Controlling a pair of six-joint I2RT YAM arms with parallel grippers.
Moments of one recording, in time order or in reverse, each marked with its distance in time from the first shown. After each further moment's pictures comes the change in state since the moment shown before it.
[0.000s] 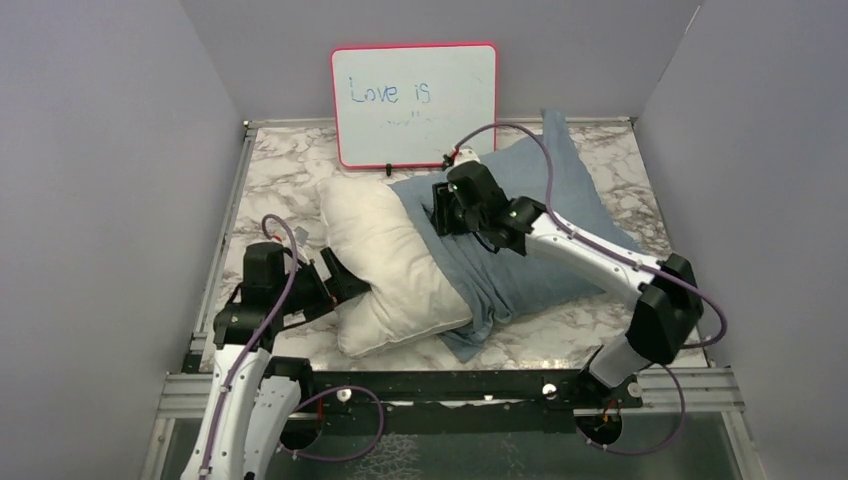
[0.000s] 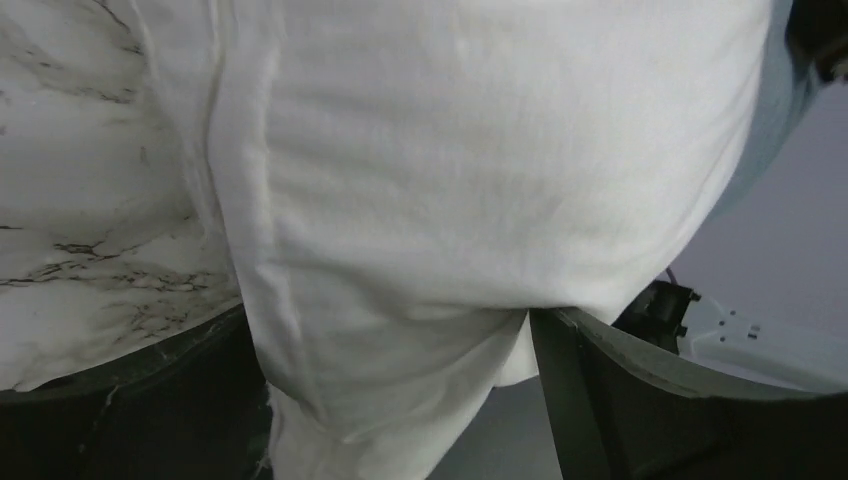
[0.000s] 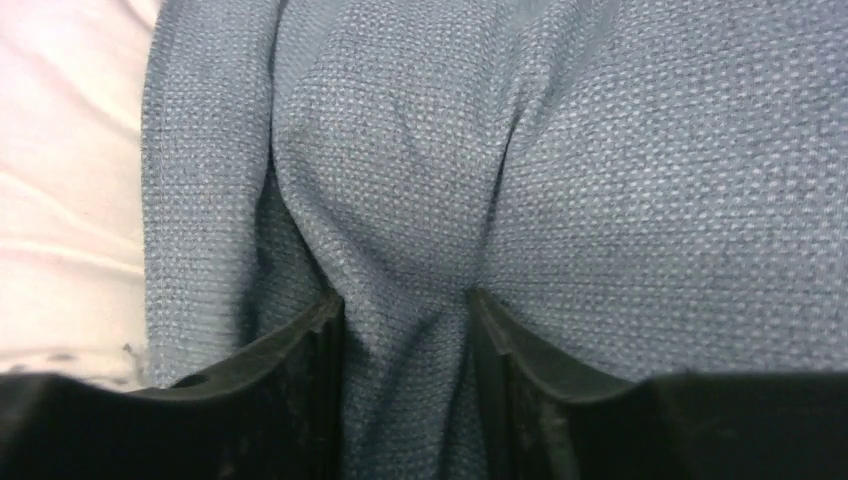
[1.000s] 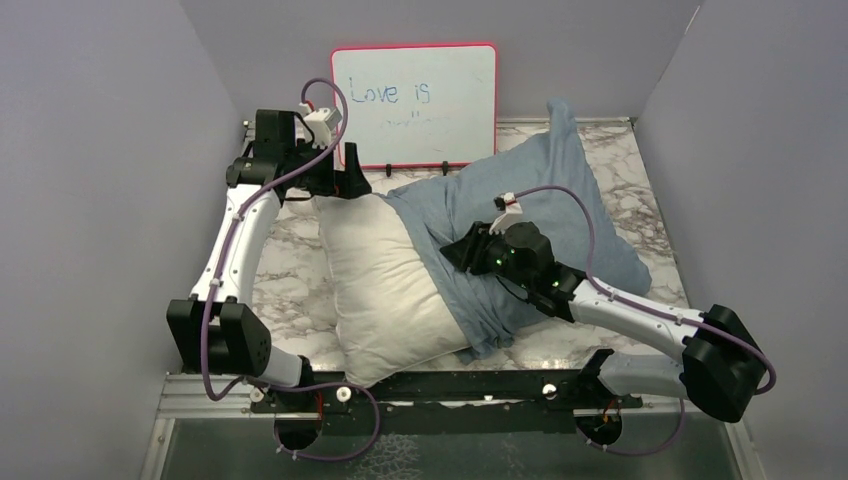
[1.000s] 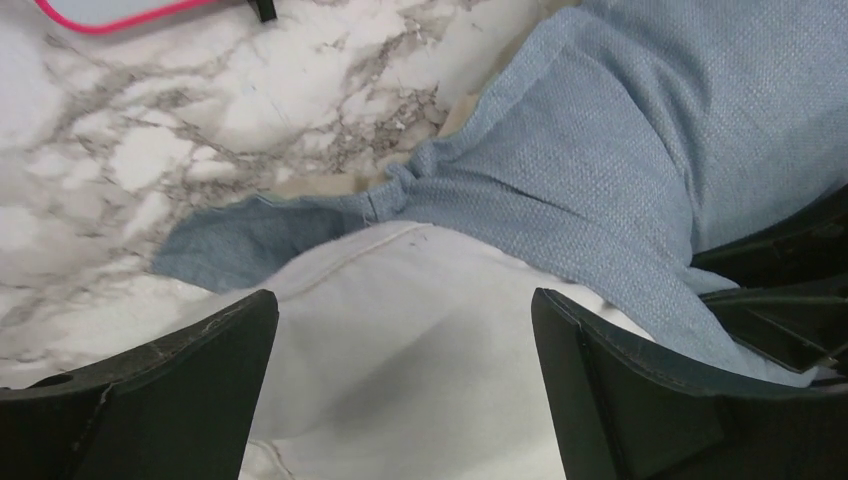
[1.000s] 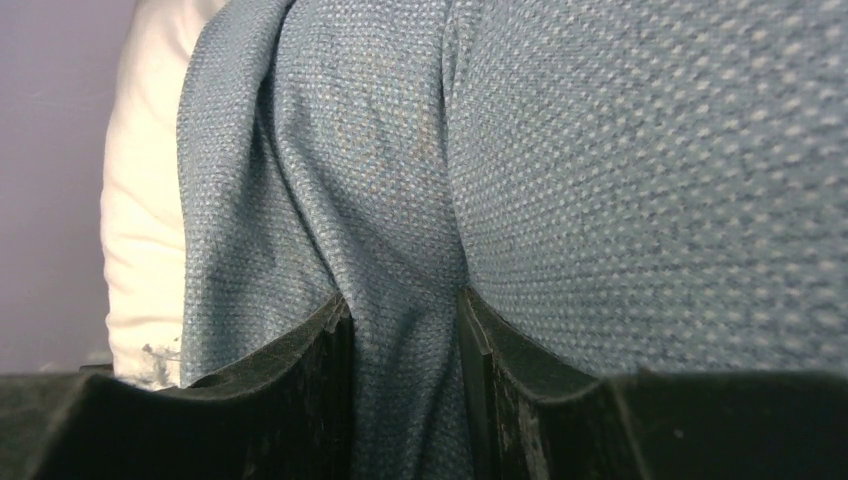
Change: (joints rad) left arm 0.002 0.875 0.831 0.040 -0.023 0.630; right arm -0.009 -0.490 -0.814 0.724 -0.221 0.329
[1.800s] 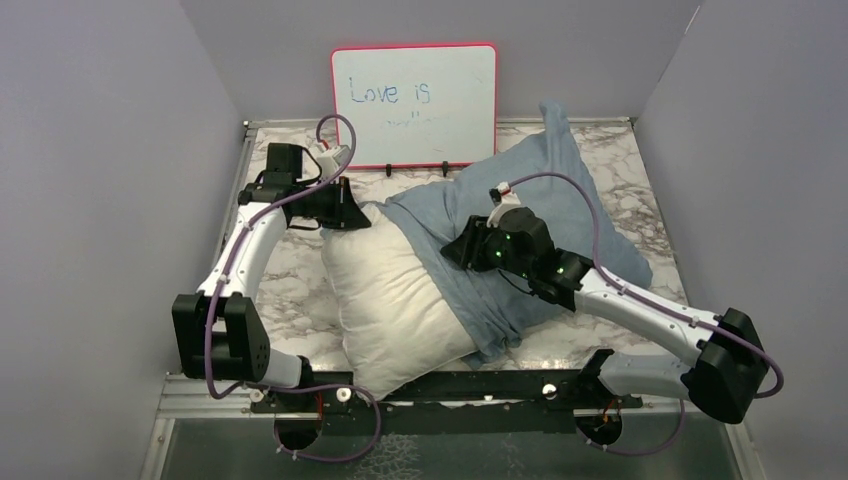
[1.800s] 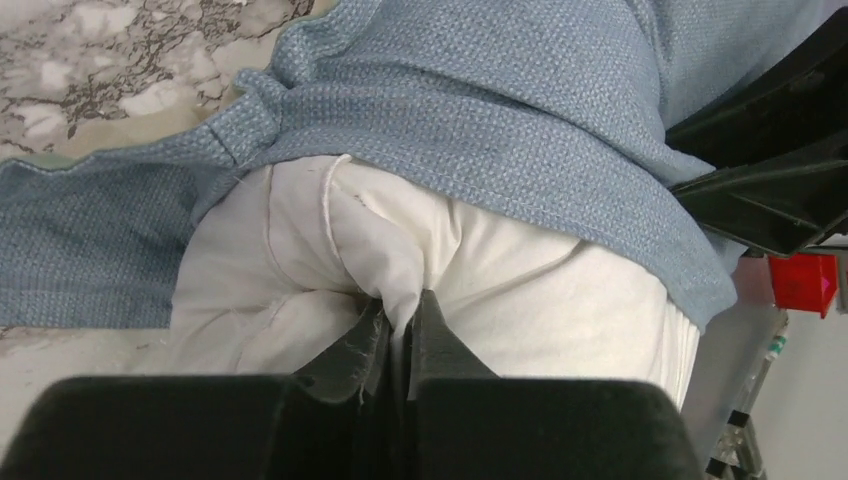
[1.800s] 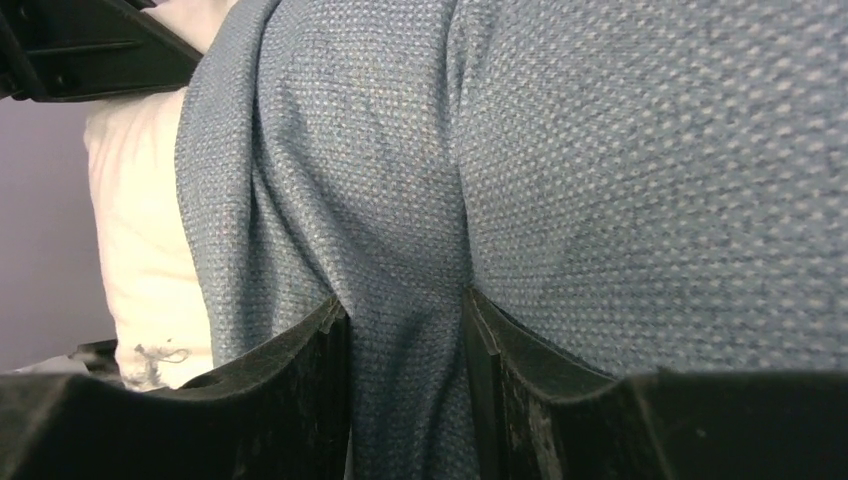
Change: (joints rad) left arm 0.013 -0.010 -0.245 0.057 0.261 0.031; right arm 0.003 -0.014 0.158 -0.277 -0.008 -0.014
